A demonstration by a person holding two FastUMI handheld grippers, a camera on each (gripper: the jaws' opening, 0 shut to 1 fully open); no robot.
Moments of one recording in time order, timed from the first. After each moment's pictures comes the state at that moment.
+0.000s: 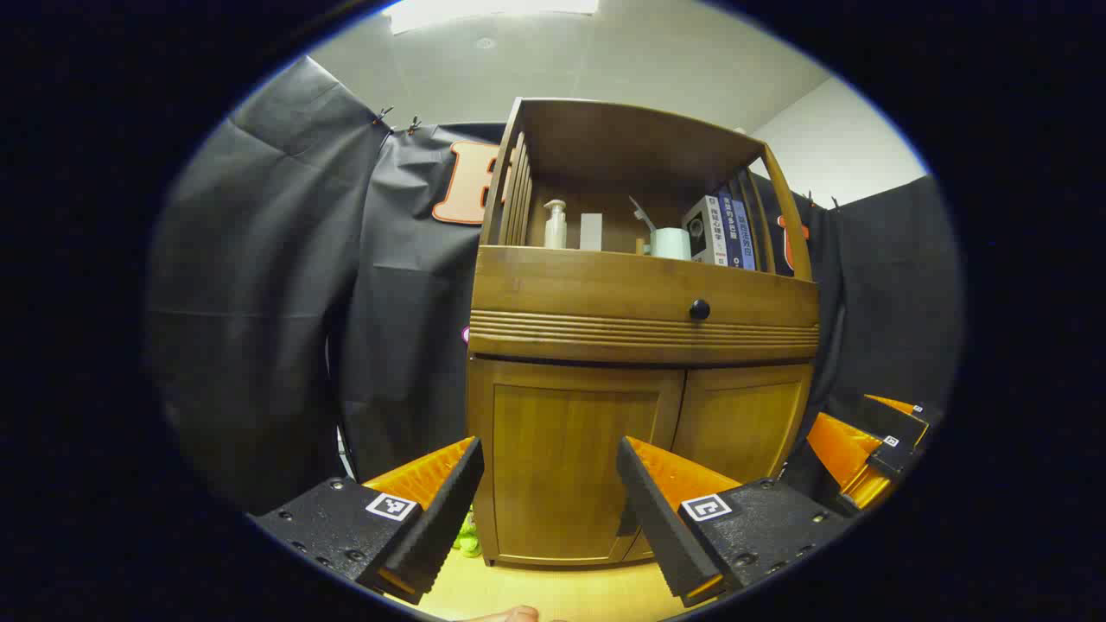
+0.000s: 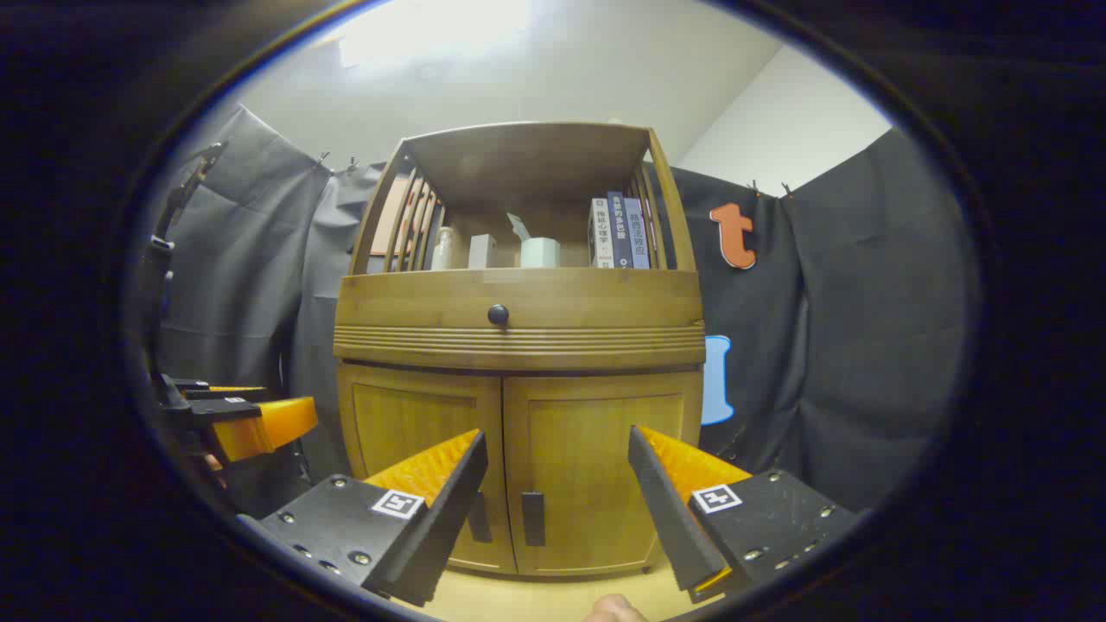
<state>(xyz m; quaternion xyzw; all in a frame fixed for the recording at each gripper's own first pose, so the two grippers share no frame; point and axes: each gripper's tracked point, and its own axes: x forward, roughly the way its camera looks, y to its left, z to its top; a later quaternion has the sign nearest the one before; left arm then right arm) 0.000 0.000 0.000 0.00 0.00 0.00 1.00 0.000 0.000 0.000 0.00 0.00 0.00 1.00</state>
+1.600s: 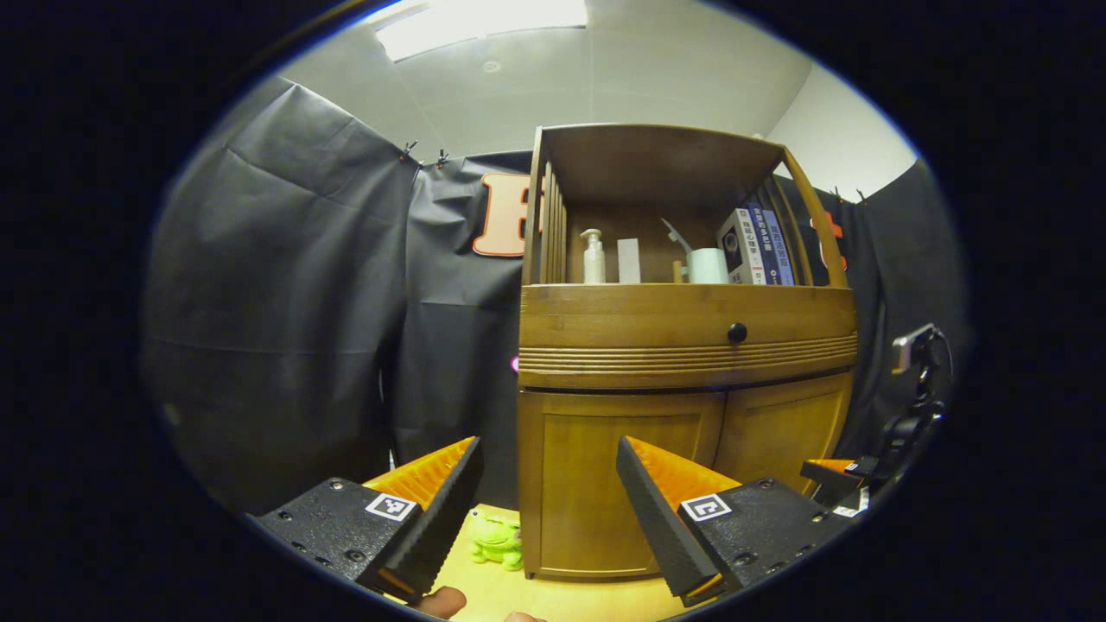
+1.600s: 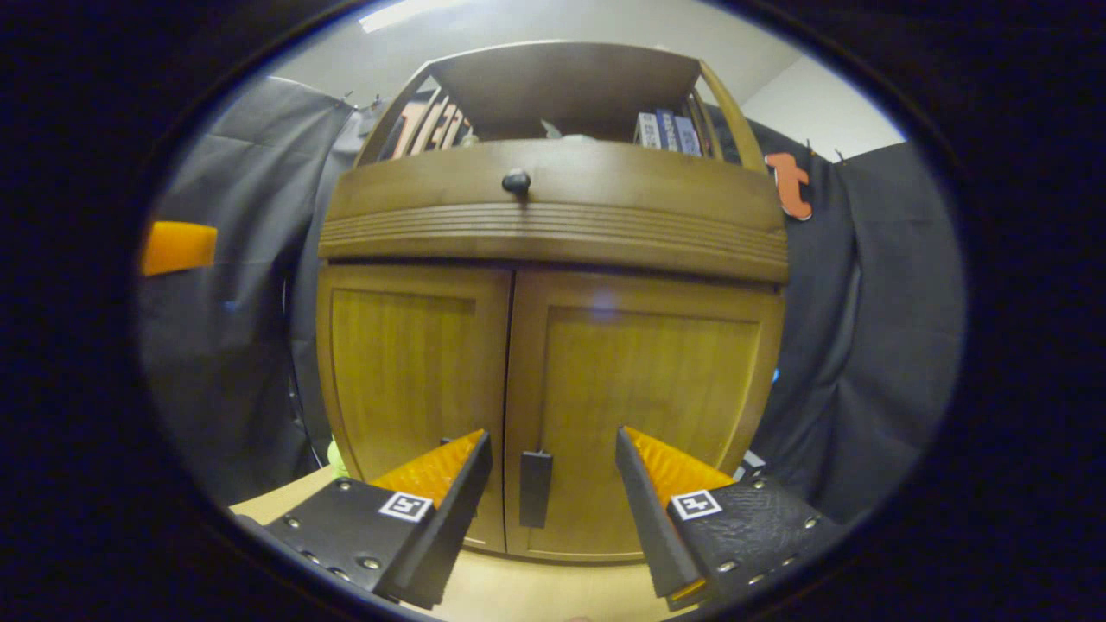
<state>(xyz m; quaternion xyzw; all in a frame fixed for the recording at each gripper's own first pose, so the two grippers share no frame) -0.019 0.037 0.028 0.04 -0.03 0.10 0.99 0.083 0.020 -0.139 -0.05 0.13 0.05 0.99</state>
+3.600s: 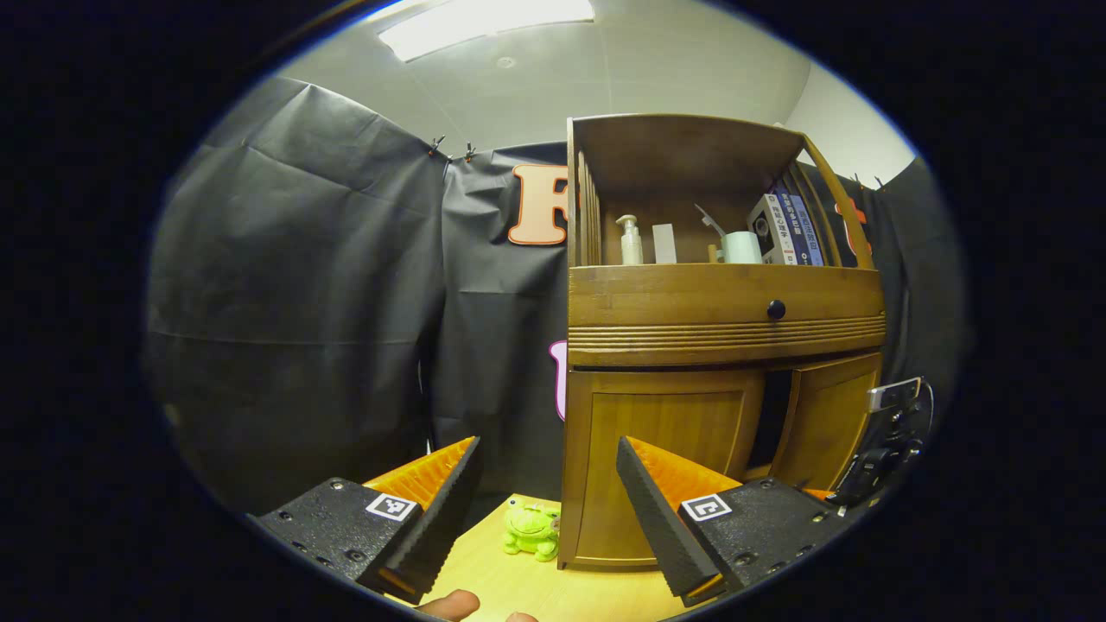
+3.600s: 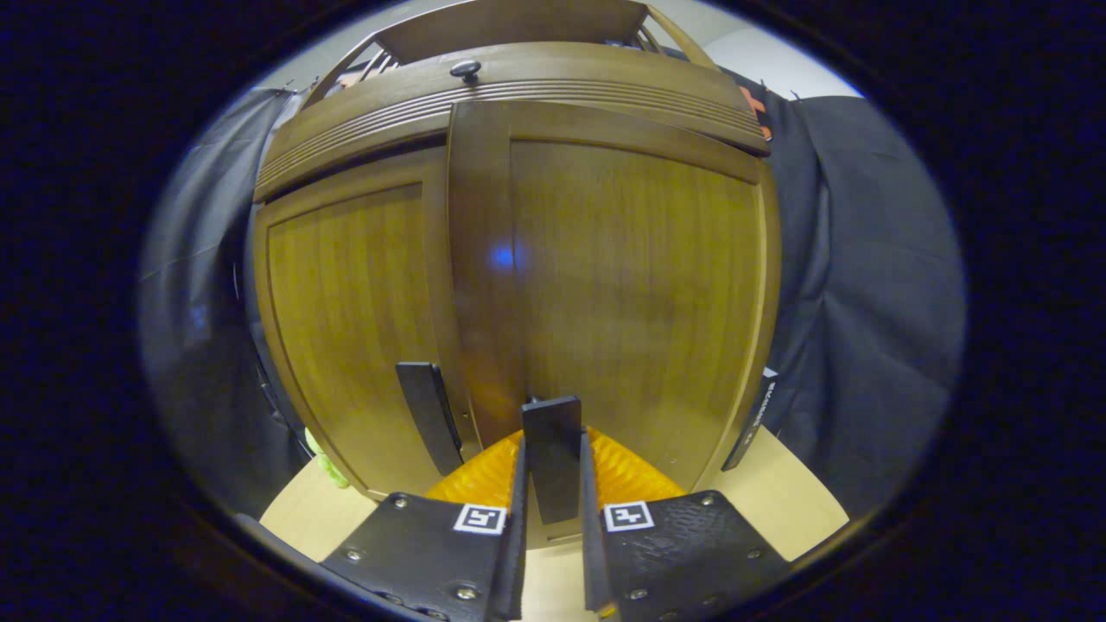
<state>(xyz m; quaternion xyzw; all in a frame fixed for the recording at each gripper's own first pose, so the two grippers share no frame) -0.042 0.062 0.010 0.04 -0.02 0.13 0.99 0.129 0.027 -0.229 0.01 0.21 -0.02 0.98</state>
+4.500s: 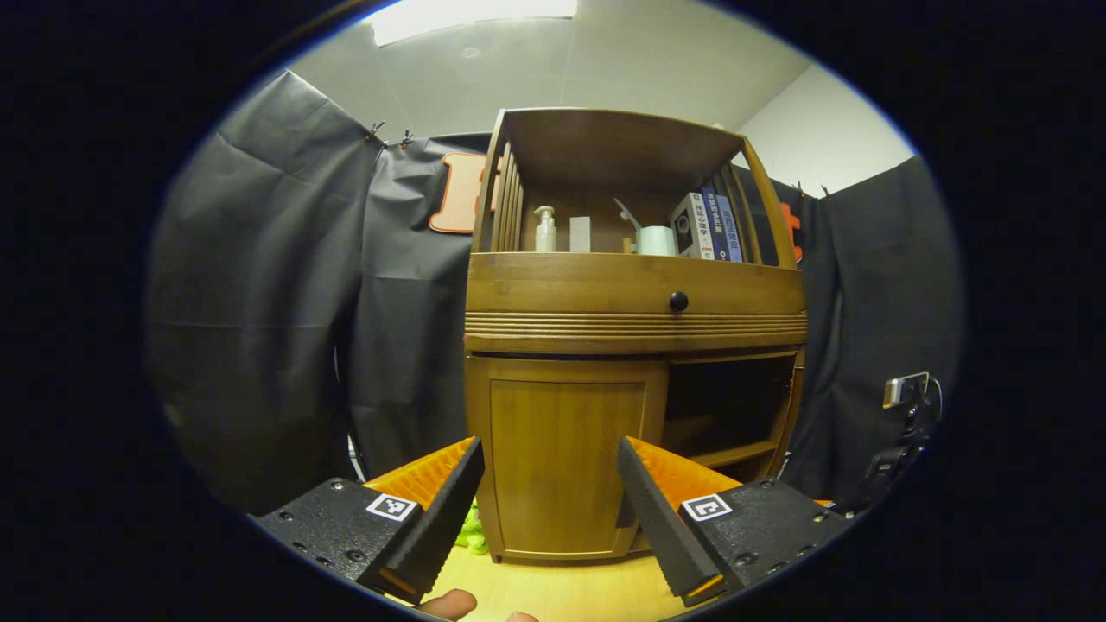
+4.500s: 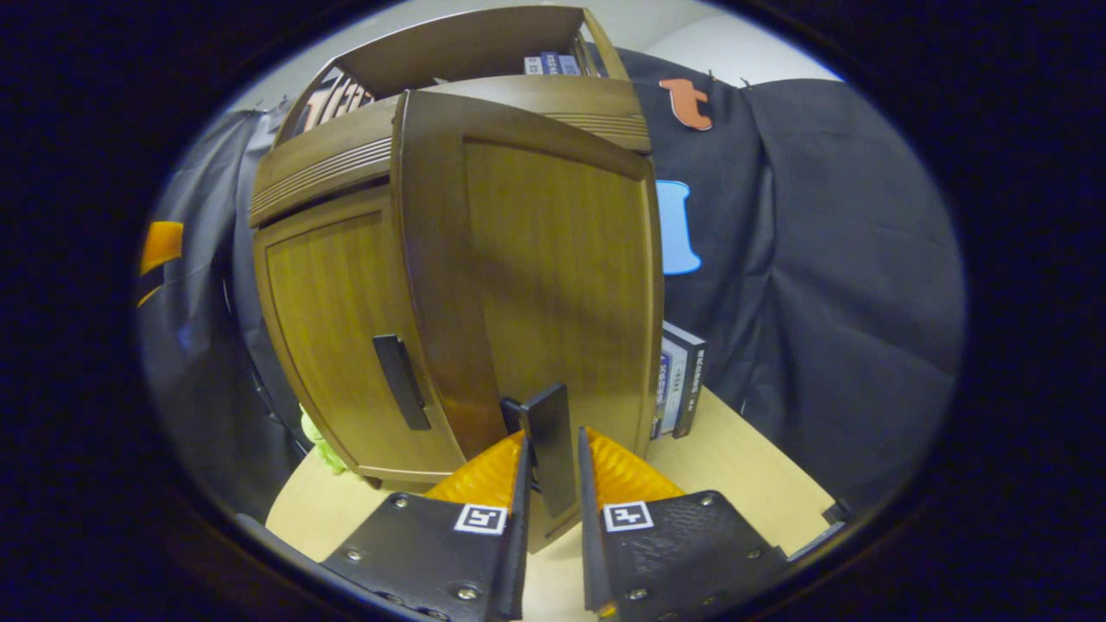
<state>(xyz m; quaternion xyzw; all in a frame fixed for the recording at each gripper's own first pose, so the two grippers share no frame) -0.030 -0.021 -0.011 0.02 0.00 0.00 1.00 0.123 0.016 -0.222 0.03 0.22 -0.08 0.97</state>
